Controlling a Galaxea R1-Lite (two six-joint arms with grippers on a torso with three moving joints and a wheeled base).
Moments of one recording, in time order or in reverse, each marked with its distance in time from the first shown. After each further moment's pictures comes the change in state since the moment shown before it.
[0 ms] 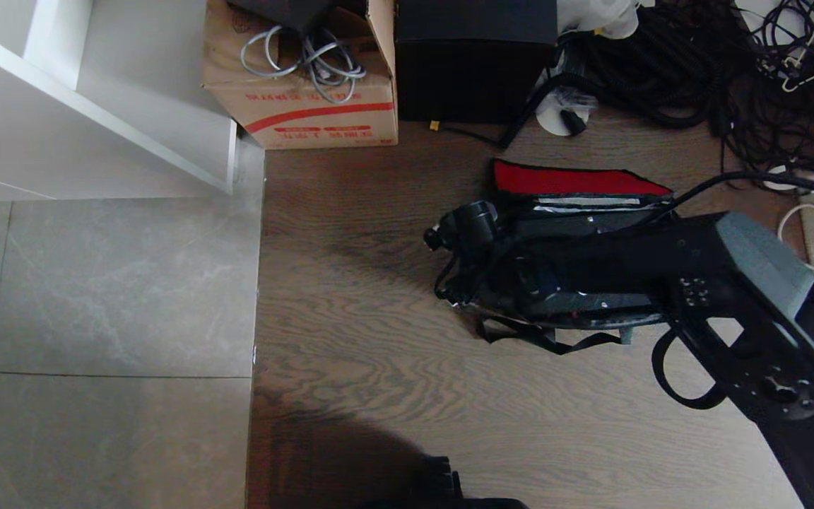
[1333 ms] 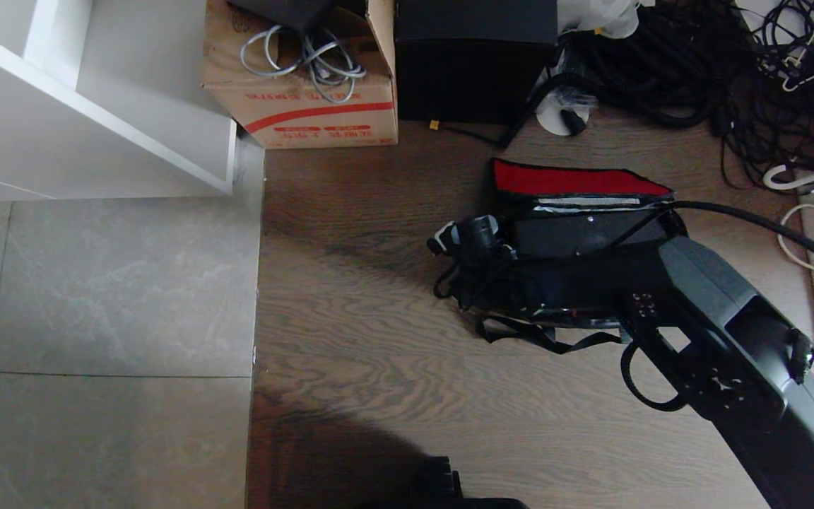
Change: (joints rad) left arm 0.000 0.000 0.000 0.000 0.000 0.000; right arm -0.039 0.142 -0.050 -0.205 -0.080 -0.116
